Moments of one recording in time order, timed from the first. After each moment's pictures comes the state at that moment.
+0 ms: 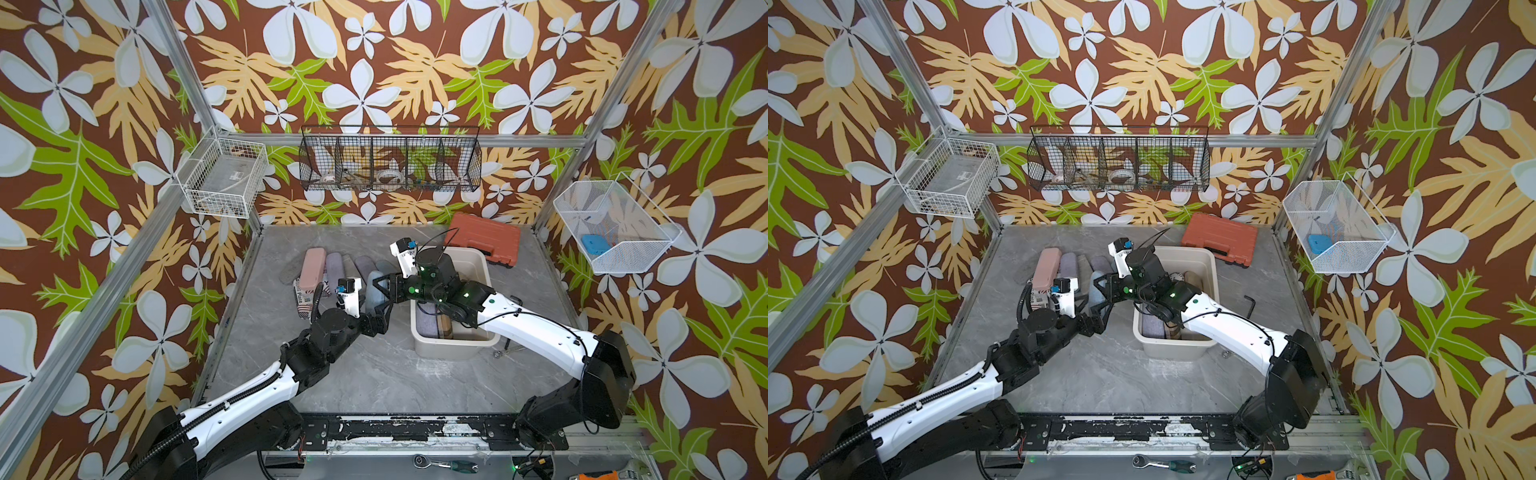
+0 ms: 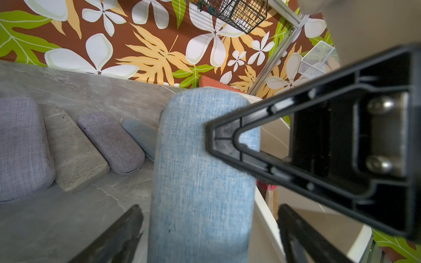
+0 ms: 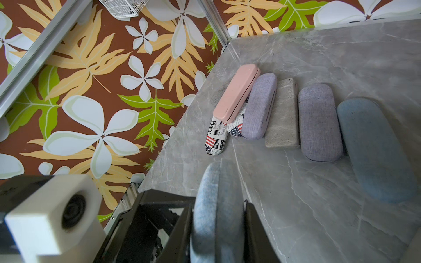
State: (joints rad) left arm -0.77 0.92 0.50 0.22 -0.20 -0.51; right arm 0.81 1.54 1.28 -0.17 -0.21 0.56
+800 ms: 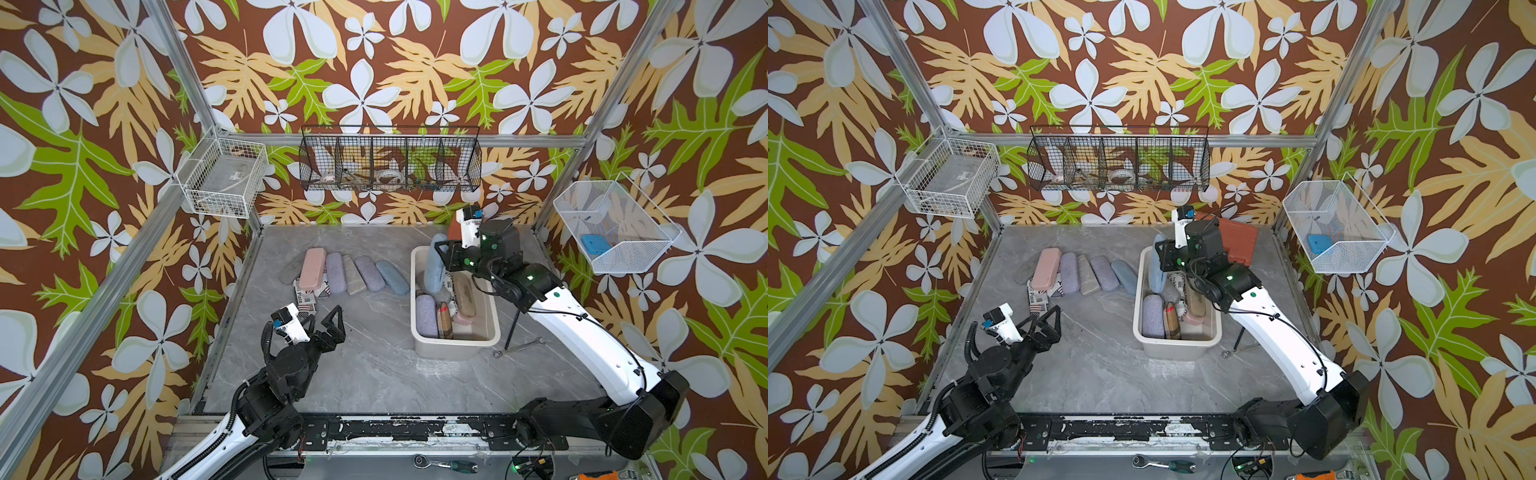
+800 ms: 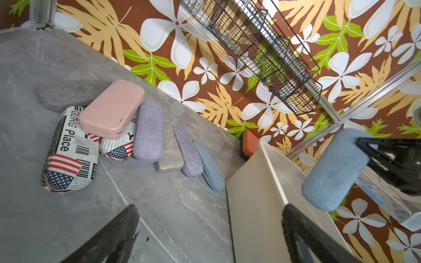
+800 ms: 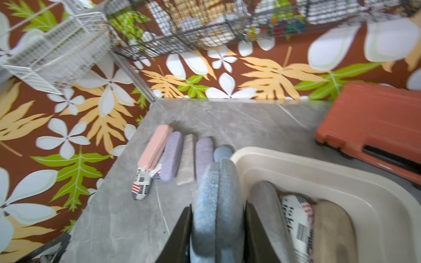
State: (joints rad) left arm -0.77 0.34 0.33 -0.17 -0.60 -0.77; right arm 0.49 1.32 1.35 -0.49 -0.05 0.36
